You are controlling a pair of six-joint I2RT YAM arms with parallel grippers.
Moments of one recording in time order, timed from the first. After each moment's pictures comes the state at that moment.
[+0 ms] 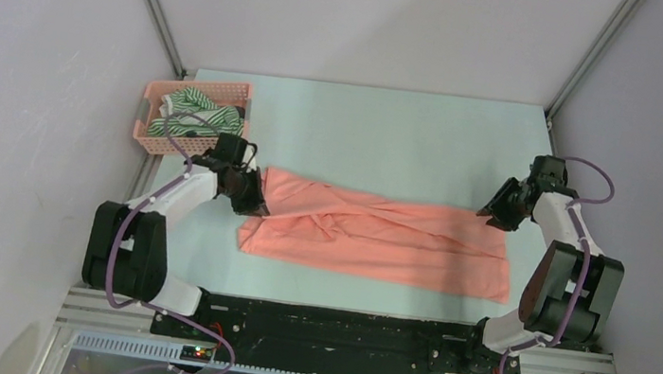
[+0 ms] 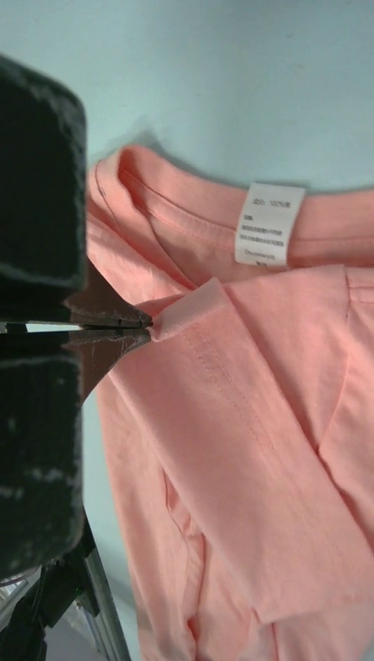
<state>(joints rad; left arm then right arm) -0.15 1.43 0.88 -0.59 0.30 -0.46 -0.24 1.51 1.02 -0.61 -0.22 0.42</state>
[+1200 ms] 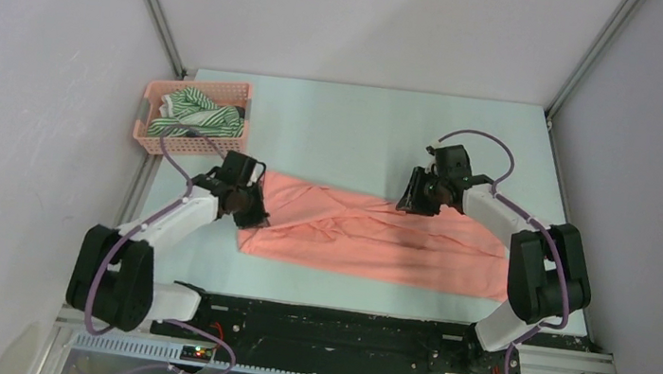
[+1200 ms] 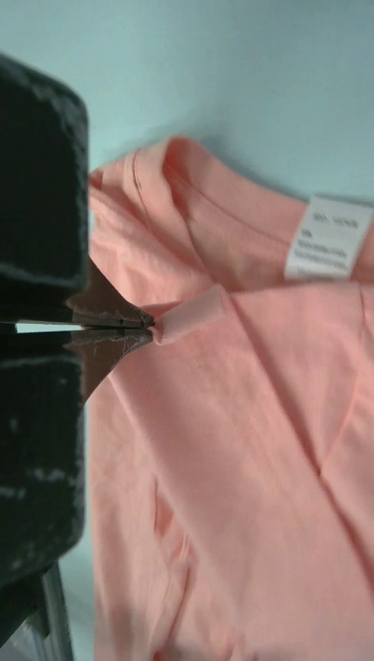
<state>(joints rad) -0.27 1.26 0.74 -0.54 0.13 -0.63 0.32 1.62 1.01 -0.36 -0.29 0.46</state>
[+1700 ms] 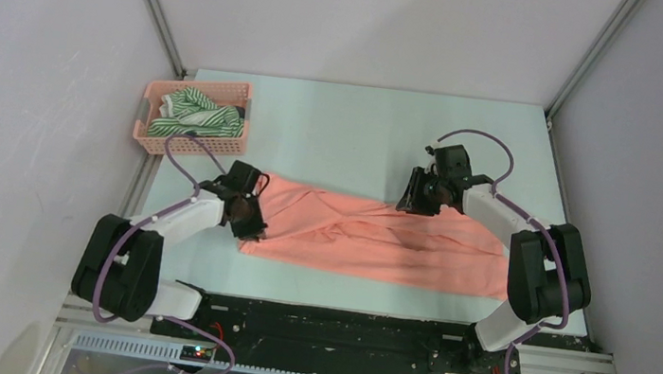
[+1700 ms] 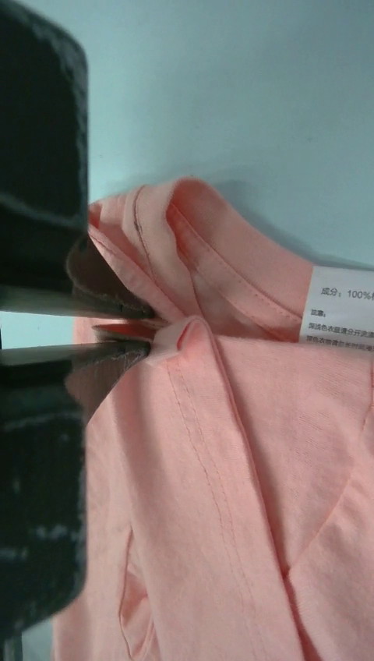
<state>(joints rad) -0.29 1.35 0.67 -0.54 0.03 -0.67 0.32 1.62 1.01 -0.36 -0.29 0.44</state>
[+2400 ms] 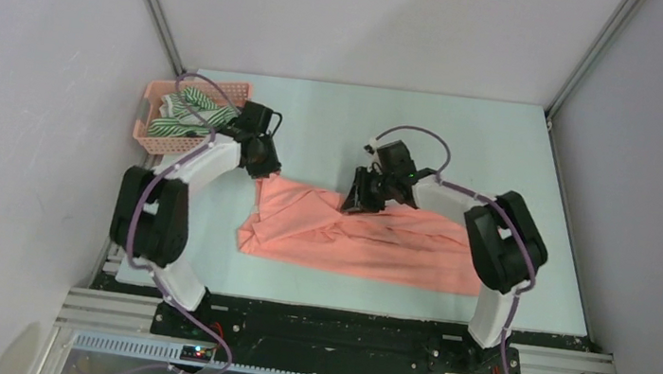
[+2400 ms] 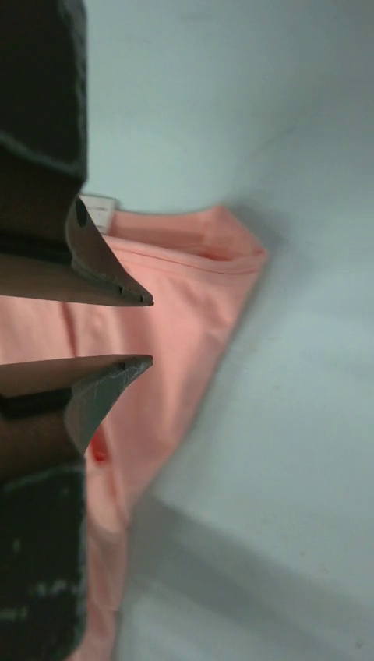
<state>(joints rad) -0.24 1.61 1.14 -0.54 -0.06 -0.59 0.56 1.84 1.17 -0.21 -0.44 0.56</state>
